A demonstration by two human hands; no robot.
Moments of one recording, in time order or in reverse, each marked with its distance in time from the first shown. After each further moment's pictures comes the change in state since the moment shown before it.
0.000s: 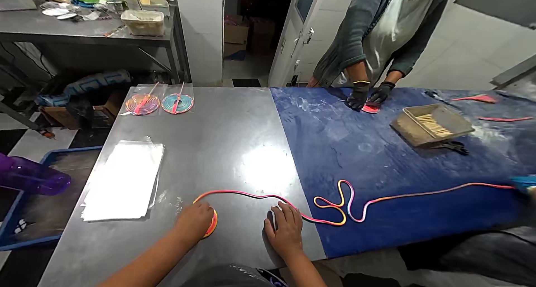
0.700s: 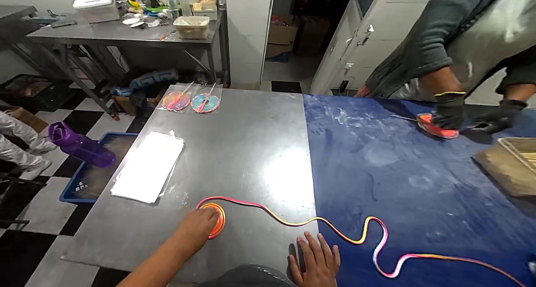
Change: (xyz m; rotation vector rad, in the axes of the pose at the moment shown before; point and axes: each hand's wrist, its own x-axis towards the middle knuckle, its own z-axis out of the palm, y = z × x) left_hand -0.009 0.029 0.017 -0.102 0.242 -0.099; right_hand -0.014 0.100 -0.018 0.041 0.072 -0.248
